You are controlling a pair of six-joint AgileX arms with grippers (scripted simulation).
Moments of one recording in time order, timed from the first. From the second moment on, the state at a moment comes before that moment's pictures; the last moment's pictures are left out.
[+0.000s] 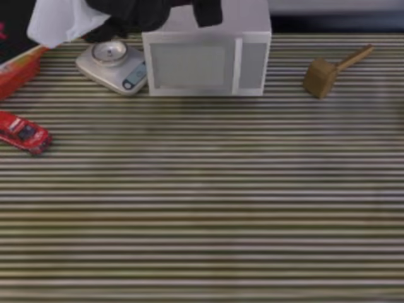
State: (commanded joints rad) left arm -0.58 1.78 1.58 -0.55 -0.35 -0.49; right arm 0.00 0.00 0.00 0.00 0.00 0.00
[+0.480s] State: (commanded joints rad) left arm -0.73 2.25 1.98 -0.71 -0.44 -0.62; right arm 0.00 0.00 0.00 0.00 0.00 0.00
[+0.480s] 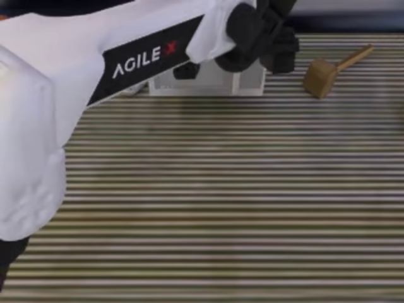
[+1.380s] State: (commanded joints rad) left arm -0.67 2.49 2.14 -0.62 -0.40 -0.56; right arm 0.00 0.00 0.00 0.00 0.00 0.00
